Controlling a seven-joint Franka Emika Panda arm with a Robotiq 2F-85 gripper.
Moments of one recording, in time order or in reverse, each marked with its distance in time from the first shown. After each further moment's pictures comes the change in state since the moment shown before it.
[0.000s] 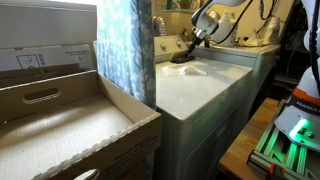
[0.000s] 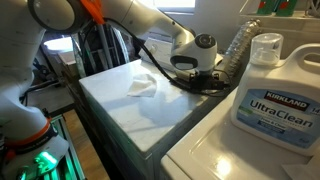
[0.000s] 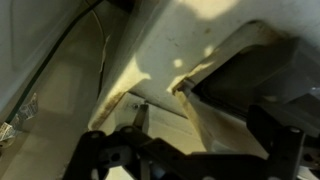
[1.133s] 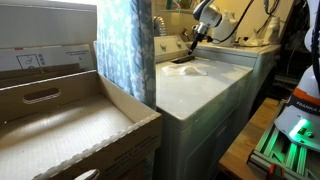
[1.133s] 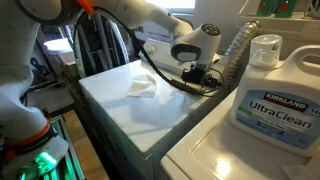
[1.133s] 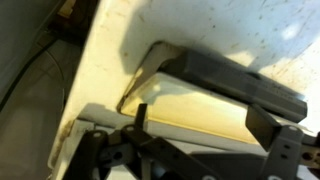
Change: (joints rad) arm 0.025 -0.077 -0.059 -0.016 -0.176 -0.285 0.284
